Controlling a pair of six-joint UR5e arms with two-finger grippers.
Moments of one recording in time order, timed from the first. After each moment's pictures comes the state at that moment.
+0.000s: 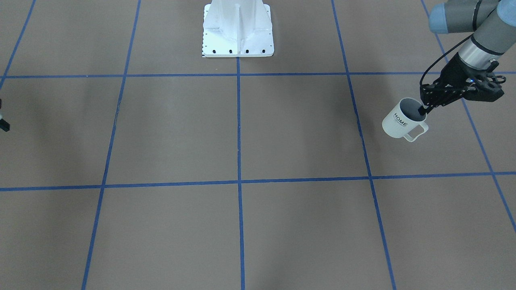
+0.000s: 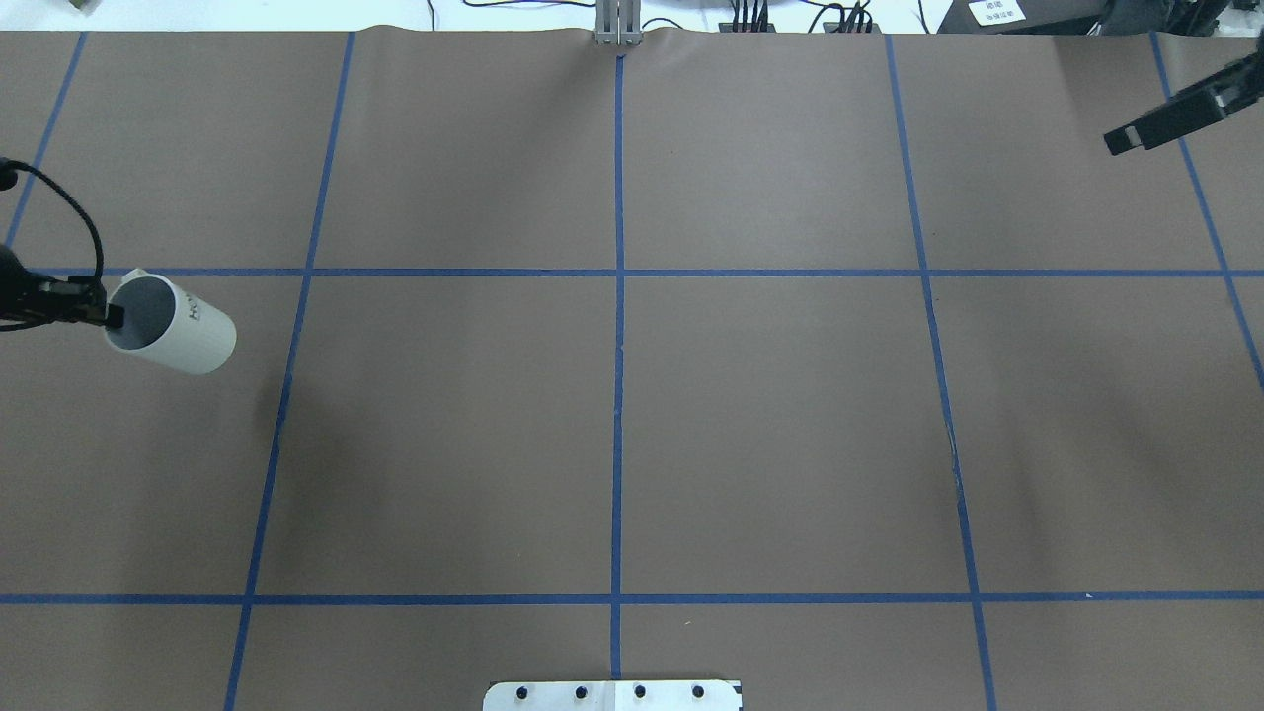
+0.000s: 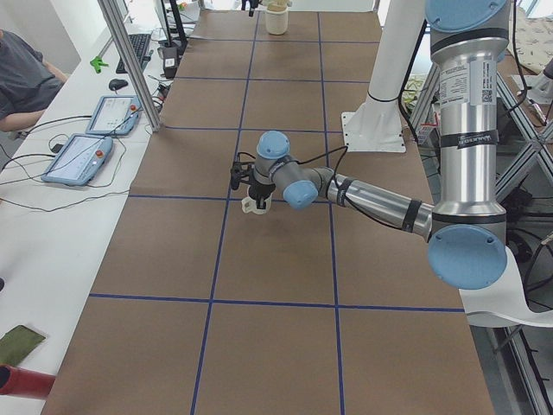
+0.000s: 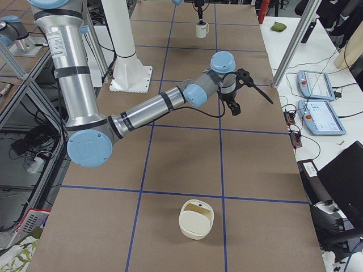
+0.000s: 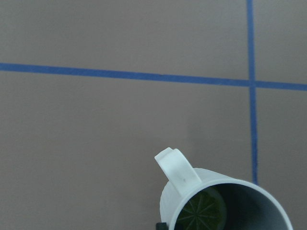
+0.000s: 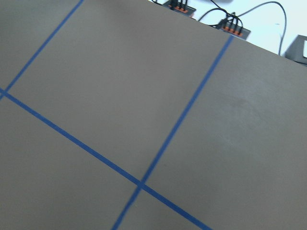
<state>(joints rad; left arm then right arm) -1.01 -1.54 -1.92 -2.06 -2.17 -0.94 1.27 -1.33 1.85 -1.31 2.37 0.19</state>
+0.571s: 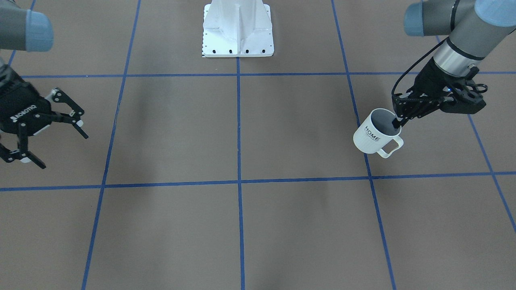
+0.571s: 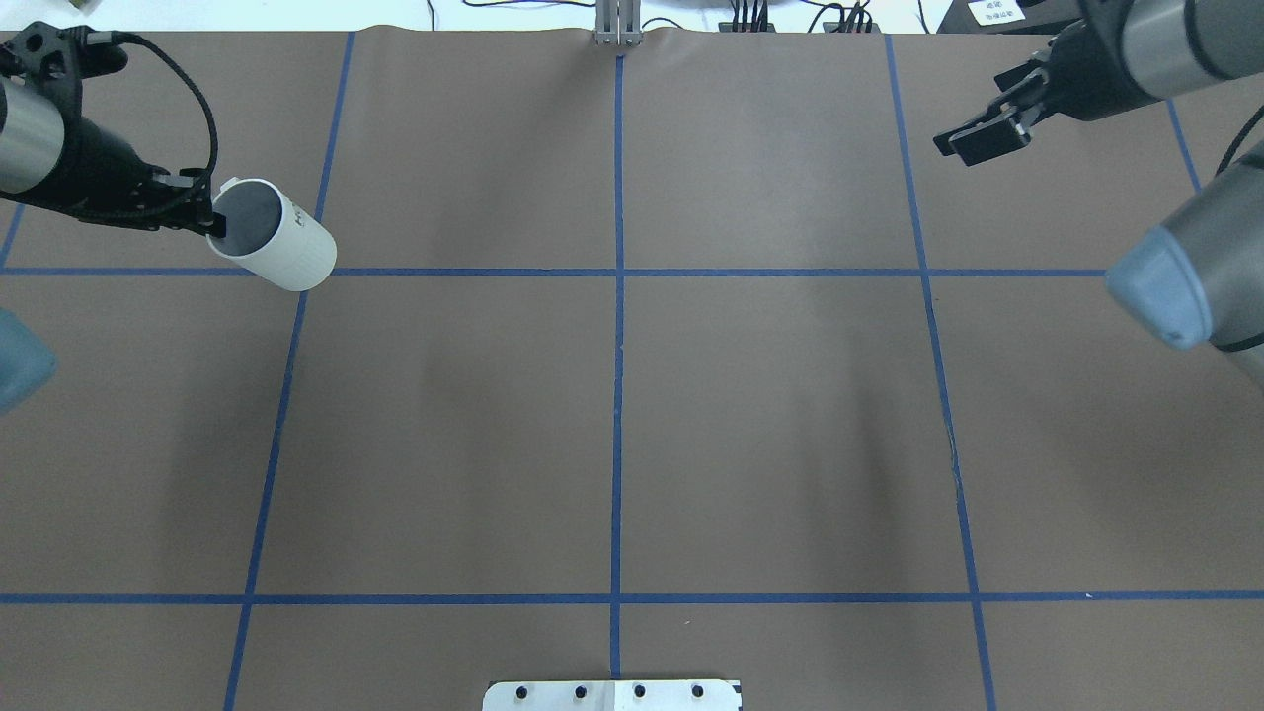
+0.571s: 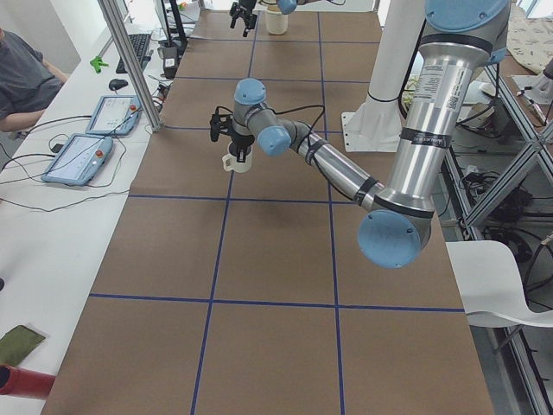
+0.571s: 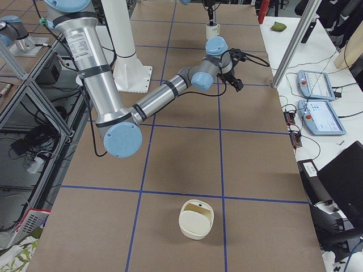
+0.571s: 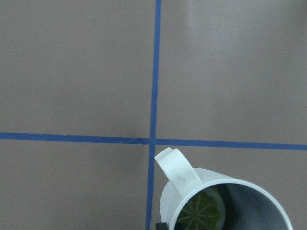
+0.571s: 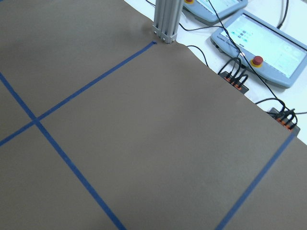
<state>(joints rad) -1.01 -1.85 -1.93 -1.79 -2.17 -1.04 1.02 -1.23 1.84 -1.10 2.03 0.22</state>
